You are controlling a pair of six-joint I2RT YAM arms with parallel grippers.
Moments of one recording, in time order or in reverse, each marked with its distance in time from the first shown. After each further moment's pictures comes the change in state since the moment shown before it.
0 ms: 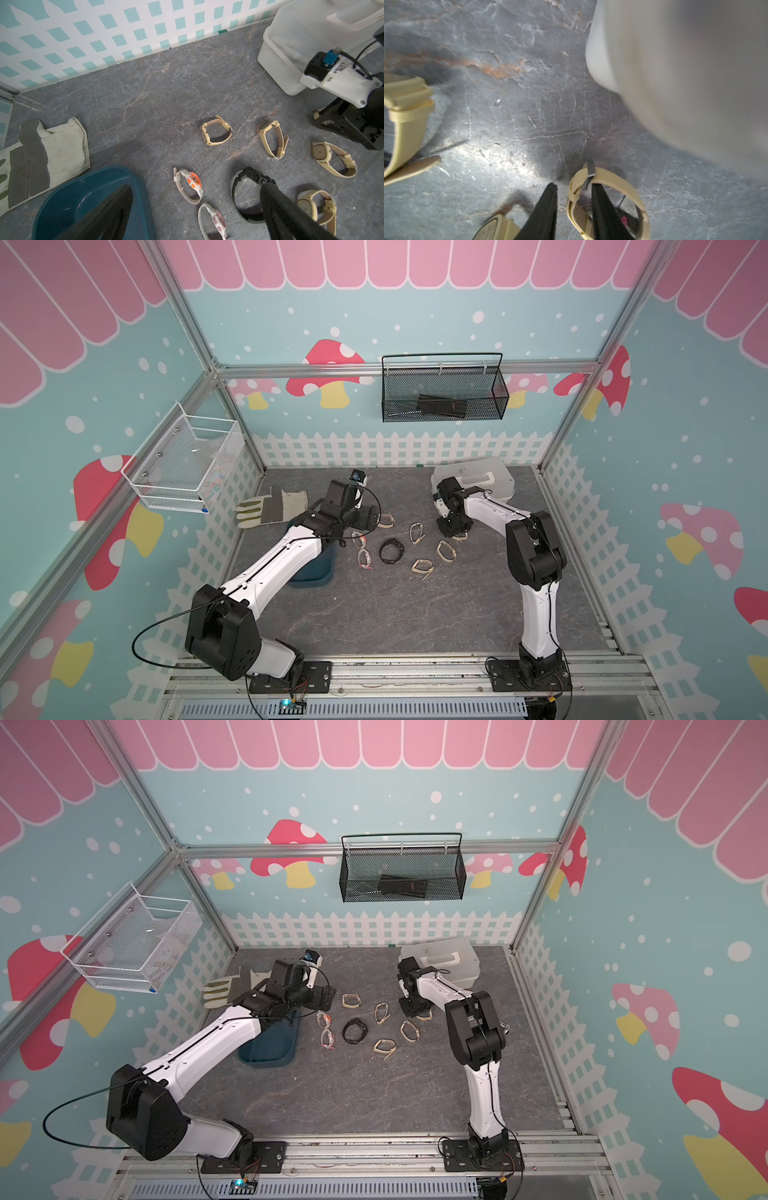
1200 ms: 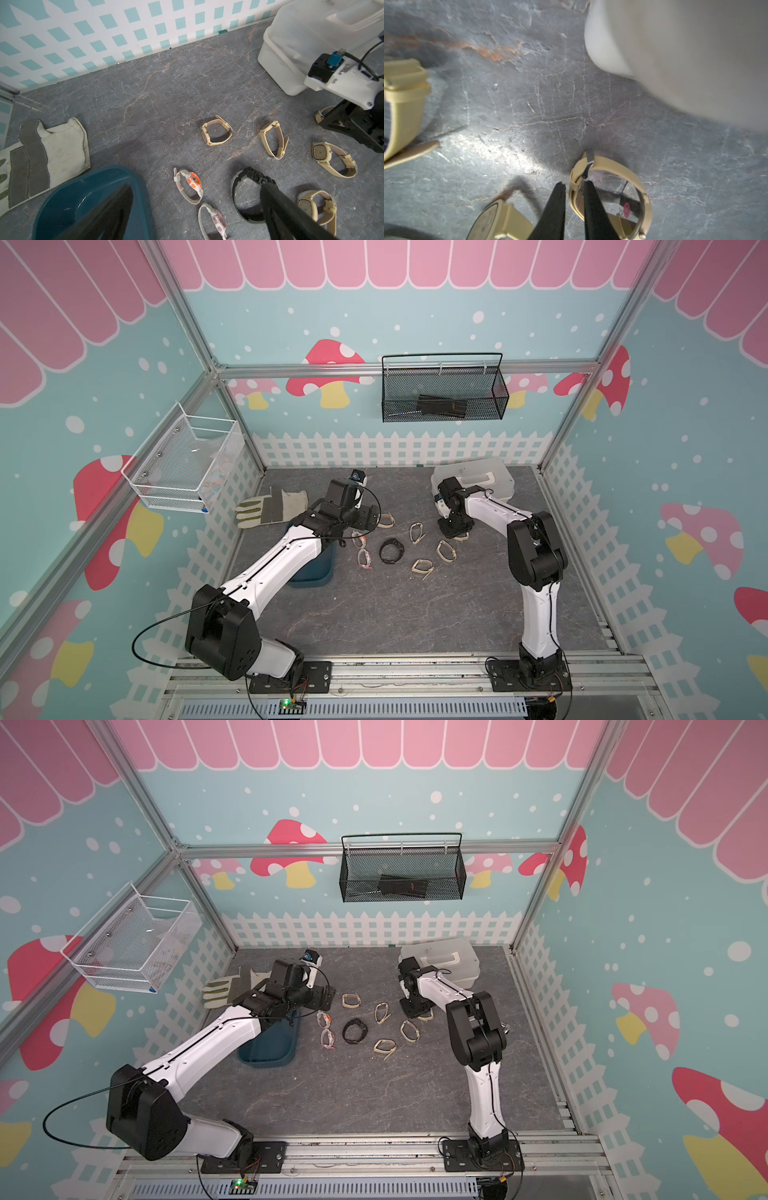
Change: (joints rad) left arm 0.002 0.000 0.000 0.000 0.000 0.000; right arm 0.000 -0.011 0.005 -0.045 -0.001 0.008
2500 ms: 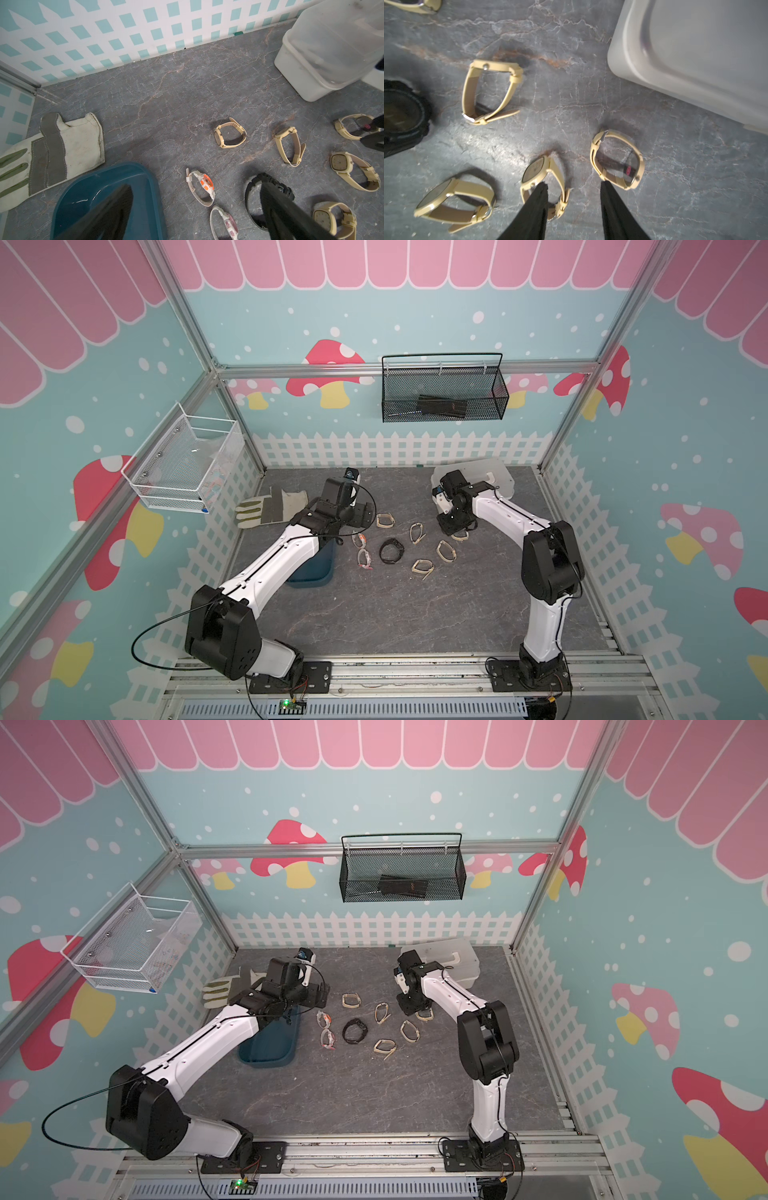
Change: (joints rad) left arm 0.032 0.000 0.000 0.002 -0.033 -0.004; right arm 0.023 -0.132 -0.013 -0.033 -0.075 -0.022
